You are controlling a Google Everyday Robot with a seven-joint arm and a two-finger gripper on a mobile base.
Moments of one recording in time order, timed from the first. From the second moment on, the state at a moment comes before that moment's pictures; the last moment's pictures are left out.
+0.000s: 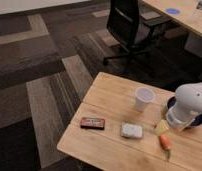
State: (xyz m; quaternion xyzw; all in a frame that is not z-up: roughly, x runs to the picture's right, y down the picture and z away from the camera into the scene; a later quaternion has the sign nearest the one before) arm 0.327 0.205 0.678 -0.26 0.21 0.59 0.74
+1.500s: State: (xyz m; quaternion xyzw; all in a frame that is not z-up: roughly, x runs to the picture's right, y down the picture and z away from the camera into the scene) arm 0.328 0.216 0.715 -0.20 0.23 0.58 0.75
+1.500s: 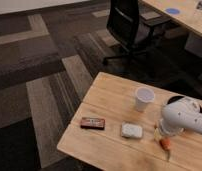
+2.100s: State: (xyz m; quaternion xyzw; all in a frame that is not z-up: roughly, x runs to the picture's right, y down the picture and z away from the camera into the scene) arm 0.295 0.185 0.676 -0.22 0.22 0.55 0.78
